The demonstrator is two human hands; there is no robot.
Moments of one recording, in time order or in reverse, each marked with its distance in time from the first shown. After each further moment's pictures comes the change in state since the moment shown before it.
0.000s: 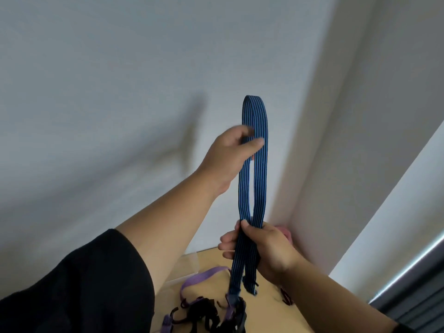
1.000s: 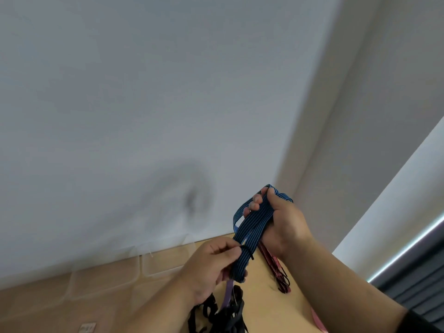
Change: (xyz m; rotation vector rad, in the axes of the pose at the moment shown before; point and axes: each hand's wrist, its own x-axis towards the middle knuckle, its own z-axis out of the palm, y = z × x) left_hand -0.158 -0.121 -0.018 -0.357 -0.064 -0.582; right_hand 0.011 -0.023 0.009 0.550 0.280 -0.098
